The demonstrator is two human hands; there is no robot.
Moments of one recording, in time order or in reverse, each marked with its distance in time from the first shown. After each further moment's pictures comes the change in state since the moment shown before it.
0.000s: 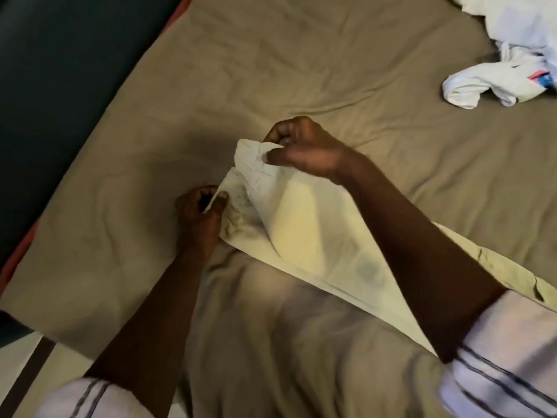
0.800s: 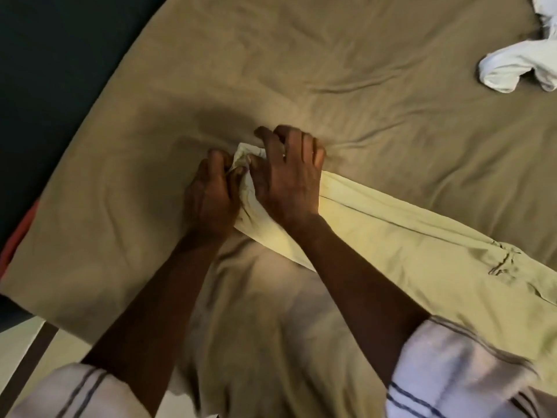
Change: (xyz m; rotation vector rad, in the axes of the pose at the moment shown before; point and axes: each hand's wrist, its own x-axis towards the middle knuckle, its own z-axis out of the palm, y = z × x) left_hand 0.007 0.005 -0.003 0.599 0.074 0.515; right_hand -0.001 0.037 0.126 -0.651 0.744 -0.268
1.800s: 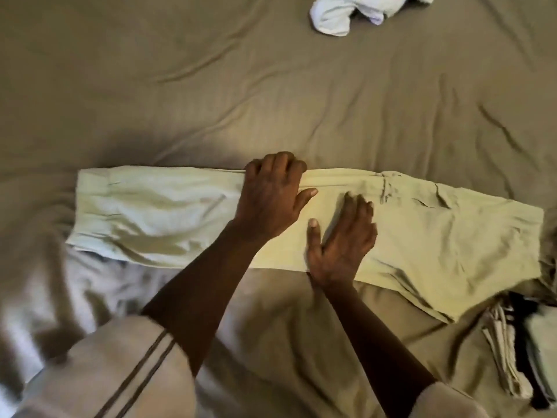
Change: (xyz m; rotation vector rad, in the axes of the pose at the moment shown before) left_hand -0.052 0.199 0.132 0.255 -0.410 0.838; right_hand -0.220 0.164 -0.072 -0.227 0.123 0.844
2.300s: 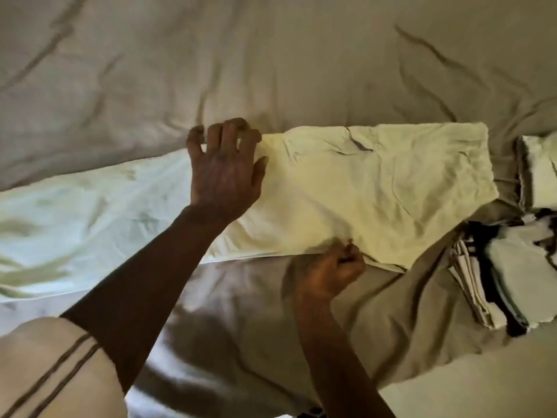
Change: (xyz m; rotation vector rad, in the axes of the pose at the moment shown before) left_hand 0.041 0.097 0.031 0.096 0.079 0.067; right_hand -0.034 0.079 -0.042 0.939 0.636 1.195
